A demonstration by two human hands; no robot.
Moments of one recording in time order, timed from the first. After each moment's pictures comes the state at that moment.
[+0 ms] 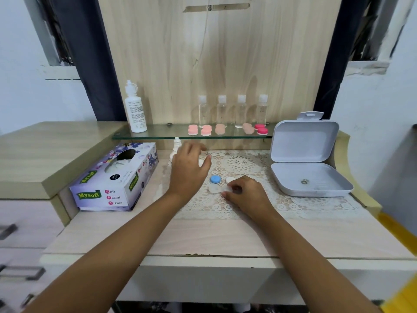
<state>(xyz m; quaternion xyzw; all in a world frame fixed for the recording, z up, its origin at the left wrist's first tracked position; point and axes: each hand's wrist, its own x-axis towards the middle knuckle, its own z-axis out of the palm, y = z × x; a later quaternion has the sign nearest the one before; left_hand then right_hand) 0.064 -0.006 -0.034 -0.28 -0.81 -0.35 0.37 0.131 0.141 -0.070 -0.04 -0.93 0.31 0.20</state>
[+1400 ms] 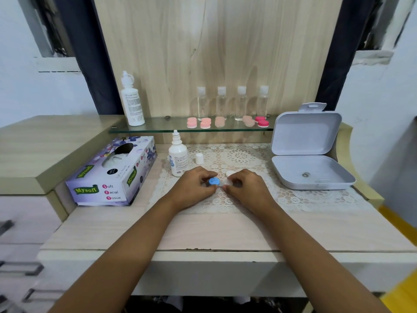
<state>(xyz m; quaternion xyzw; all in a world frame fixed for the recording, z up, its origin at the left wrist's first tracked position) 0.068 -0.019 -0.068 -0.32 -0.86 -0.40 0.04 0.129 0.142 -0.072 -0.03 -0.93 0.30 0.20</state>
